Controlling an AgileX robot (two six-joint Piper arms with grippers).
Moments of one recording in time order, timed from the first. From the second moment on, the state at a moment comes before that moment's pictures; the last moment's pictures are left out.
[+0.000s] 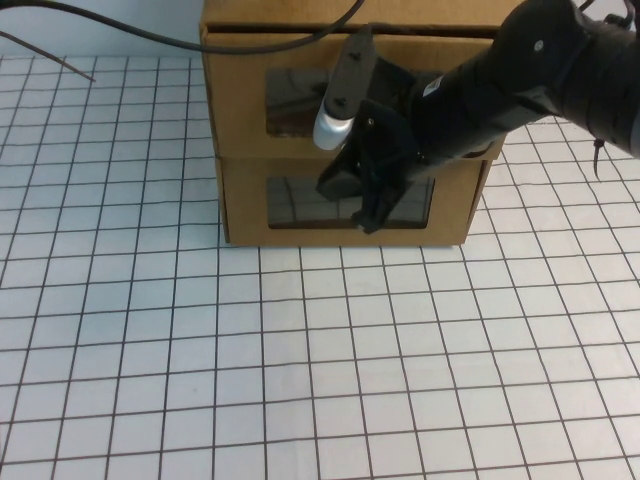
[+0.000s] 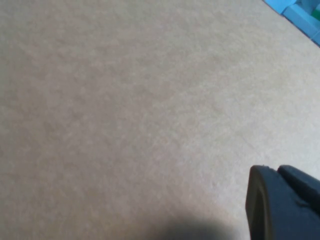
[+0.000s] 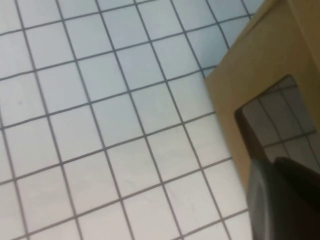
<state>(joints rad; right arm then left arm) 0.47 1.87 -1.64 0.56 0.86 -1.20 -0.29 2.16 -2.44 -0.71 1.08 0.39</state>
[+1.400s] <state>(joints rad) 0.40 1.80 -1.64 0.55 0.62 -1.08 -0.29 2.16 -2.44 -0.70 1.08 0.40</state>
